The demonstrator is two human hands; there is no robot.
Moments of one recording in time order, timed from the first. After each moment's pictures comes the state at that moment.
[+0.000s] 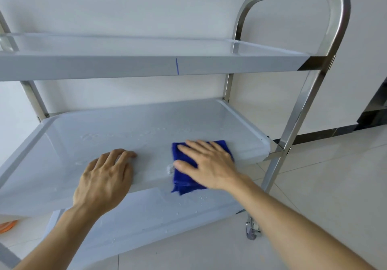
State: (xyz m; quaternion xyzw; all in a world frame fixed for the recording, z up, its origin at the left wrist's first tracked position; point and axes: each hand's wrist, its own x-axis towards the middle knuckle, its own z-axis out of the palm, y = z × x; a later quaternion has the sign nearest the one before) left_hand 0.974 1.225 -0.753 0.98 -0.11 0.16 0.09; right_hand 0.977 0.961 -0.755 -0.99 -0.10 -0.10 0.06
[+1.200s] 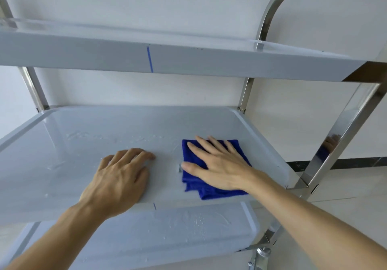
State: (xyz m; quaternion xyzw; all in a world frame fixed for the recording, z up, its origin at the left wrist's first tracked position) left_hand 1.014 1.154 -0.755 0.98 -0.12 0.13 0.11; right_hand 1.052 0.895 -0.742 -0.98 -0.18 0.04 0.08
